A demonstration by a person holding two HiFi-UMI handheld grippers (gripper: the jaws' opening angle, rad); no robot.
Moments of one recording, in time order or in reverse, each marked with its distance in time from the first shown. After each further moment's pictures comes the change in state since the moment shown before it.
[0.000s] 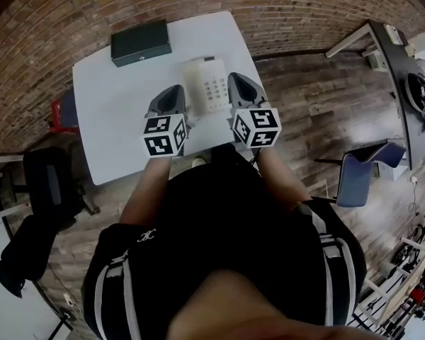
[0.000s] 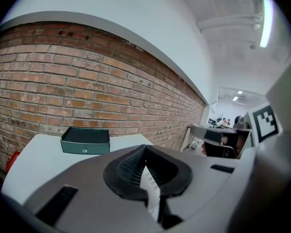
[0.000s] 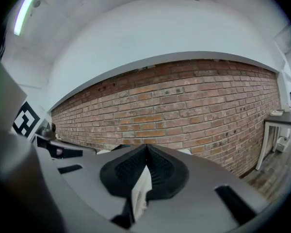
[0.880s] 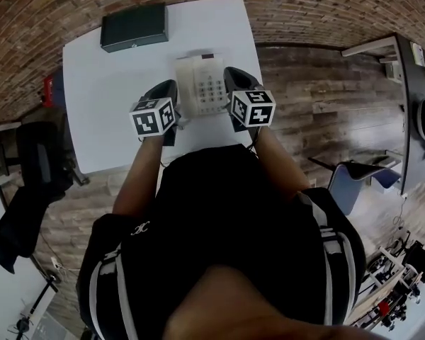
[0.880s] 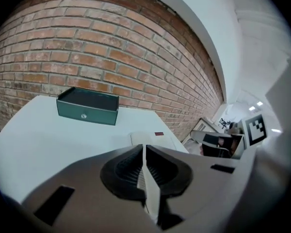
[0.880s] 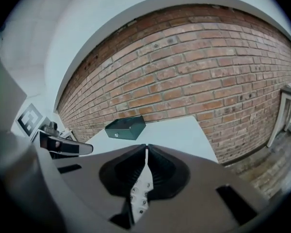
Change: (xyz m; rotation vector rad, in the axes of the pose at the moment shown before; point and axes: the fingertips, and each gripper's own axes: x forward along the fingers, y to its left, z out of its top) left arm 0.100 0.044 -0.070 -0.241 0.271 0.087; right arm 0.103 -0.073 -0.101 0.119 0.346 0.147
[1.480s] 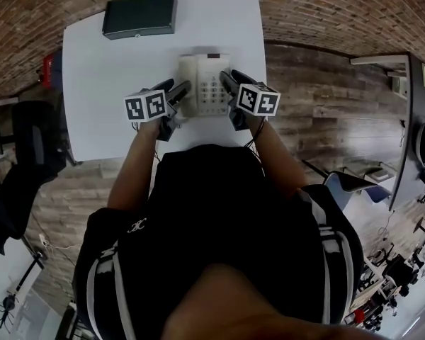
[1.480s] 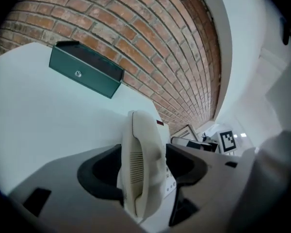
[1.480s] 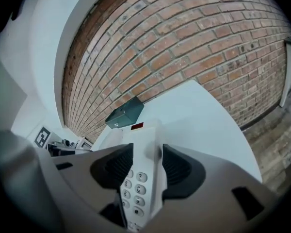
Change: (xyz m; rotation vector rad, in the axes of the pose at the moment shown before) left arm 0.047 0.008 -0.030 -0.277 0.120 -0.223; right arm 0.053 -0.023 -0.048 0.259 0.209 0.149
